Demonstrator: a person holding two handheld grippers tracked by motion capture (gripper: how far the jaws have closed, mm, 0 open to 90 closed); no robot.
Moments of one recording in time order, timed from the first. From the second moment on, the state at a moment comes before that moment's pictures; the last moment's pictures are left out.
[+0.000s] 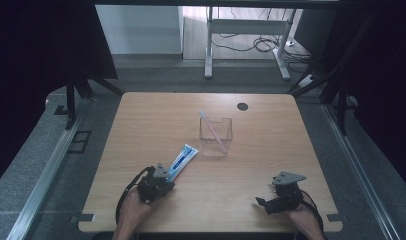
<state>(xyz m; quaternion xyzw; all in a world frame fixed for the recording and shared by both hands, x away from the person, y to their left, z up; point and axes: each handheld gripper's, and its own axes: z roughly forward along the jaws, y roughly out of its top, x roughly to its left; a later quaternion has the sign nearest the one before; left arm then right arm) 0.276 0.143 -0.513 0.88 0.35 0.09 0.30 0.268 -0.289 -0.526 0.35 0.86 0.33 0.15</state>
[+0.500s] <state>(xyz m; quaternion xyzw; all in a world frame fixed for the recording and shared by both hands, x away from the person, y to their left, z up) 0.281 0.164 -0.512 0.88 0.37 0.09 0.29 0.268 -0.290 -0.526 0.35 0.86 0.33 0.15</state>
